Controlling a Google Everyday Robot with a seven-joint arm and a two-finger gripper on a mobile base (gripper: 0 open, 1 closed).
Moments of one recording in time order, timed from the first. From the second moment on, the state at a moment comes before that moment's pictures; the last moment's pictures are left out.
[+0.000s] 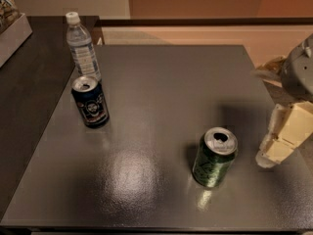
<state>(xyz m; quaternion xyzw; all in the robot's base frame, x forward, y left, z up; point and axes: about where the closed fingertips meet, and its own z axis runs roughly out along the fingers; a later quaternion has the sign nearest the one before) 0.389 -0.180 0.949 -0.60 0.77 0.09 0.21</state>
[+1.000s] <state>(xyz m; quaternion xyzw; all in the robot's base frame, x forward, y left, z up) 0.337 -0.110 0.898 -0.60 0.72 0.20 0.27</state>
